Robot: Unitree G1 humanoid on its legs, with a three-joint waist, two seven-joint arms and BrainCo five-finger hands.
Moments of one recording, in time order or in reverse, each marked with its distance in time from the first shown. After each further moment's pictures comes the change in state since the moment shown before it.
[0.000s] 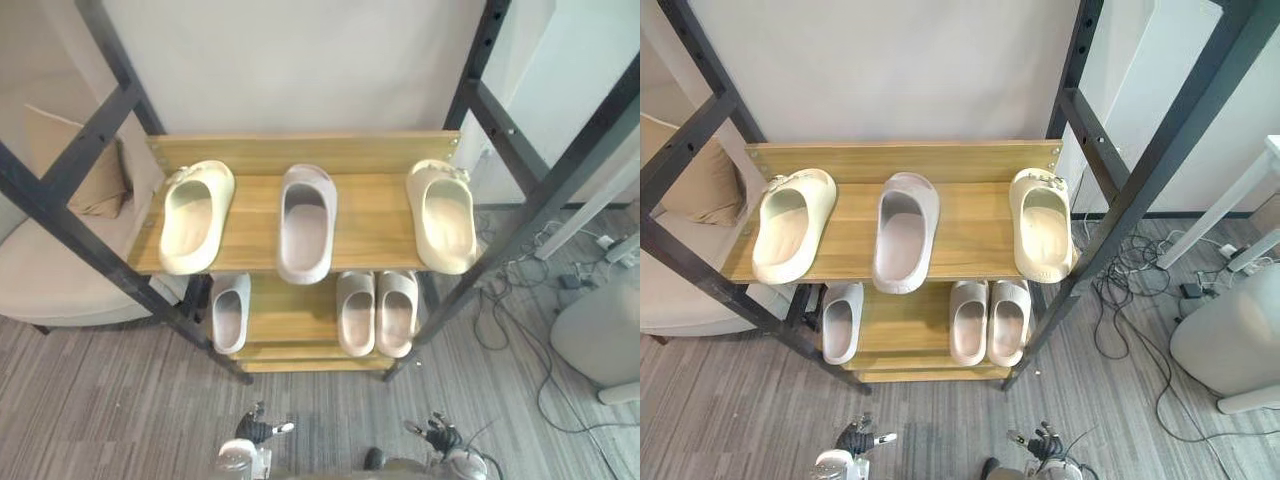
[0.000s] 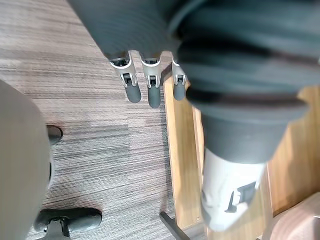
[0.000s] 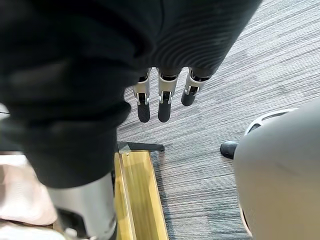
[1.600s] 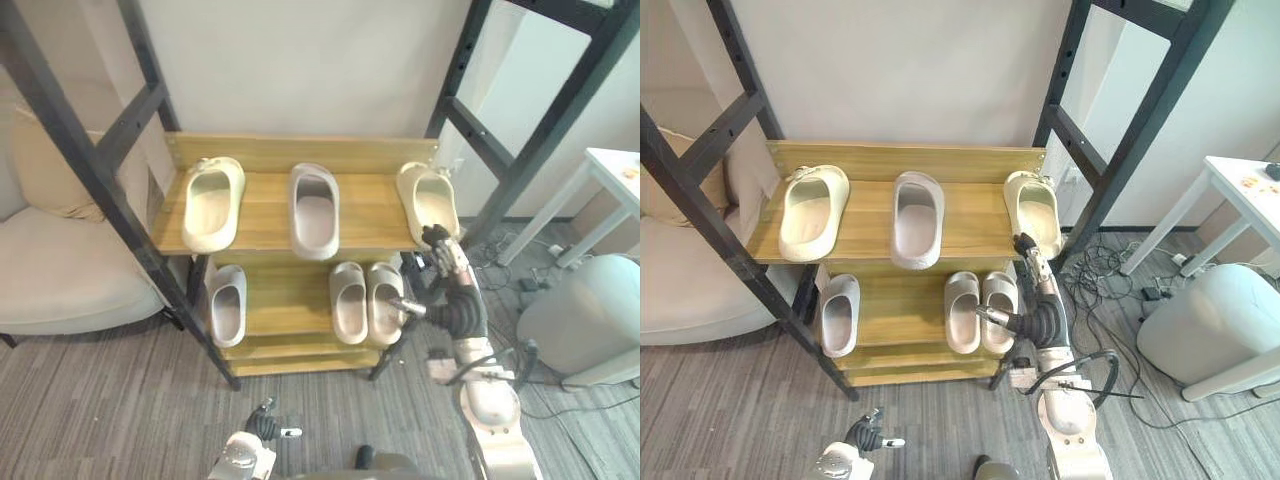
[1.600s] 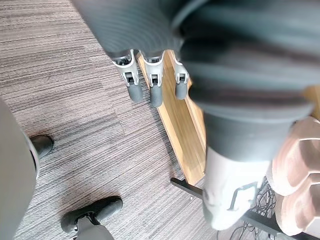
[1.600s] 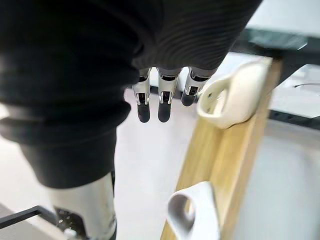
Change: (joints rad) left arm -0.022 0.037 -0.200 -0.003 0.079 -0.019 -0.020; right arm 0.172 -0.045 0.219 -1.461 -0.291 -0.102 -0.030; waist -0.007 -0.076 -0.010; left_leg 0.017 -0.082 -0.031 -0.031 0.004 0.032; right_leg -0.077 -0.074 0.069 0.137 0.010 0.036
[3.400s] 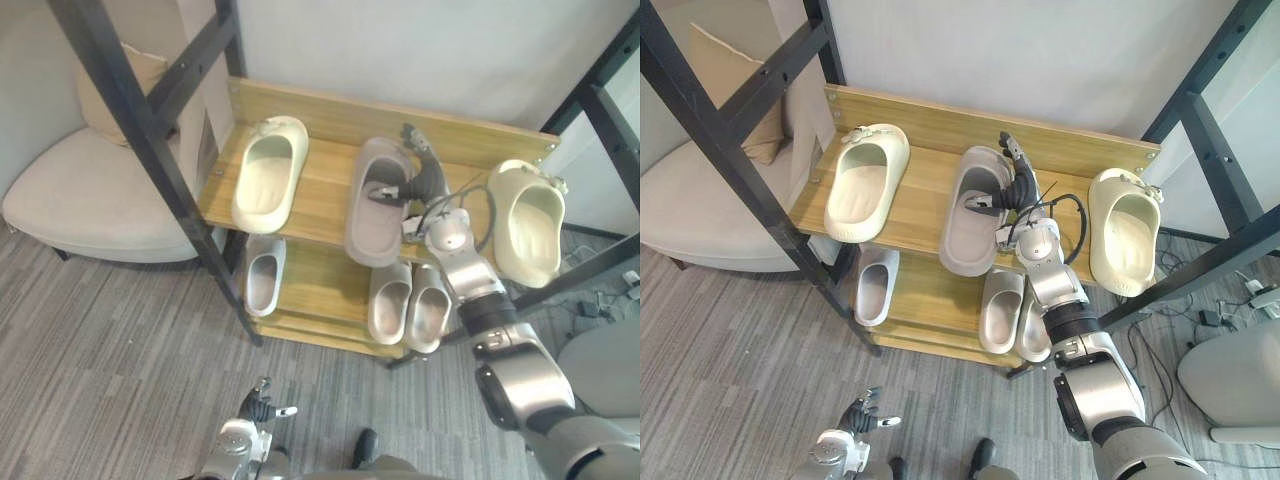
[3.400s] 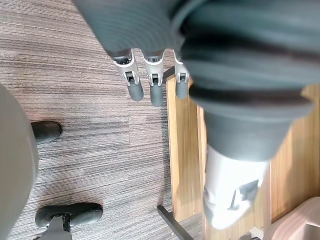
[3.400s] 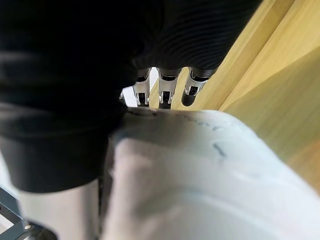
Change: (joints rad) left arm 0.009 0.006 0.084 -0.099 -0.053 -0.004 -0.009; right arm -1.030 -0.152 0.039 0.976 -0.008 0.127 -0.079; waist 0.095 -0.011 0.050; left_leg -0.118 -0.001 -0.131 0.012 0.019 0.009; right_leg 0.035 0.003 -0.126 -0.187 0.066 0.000
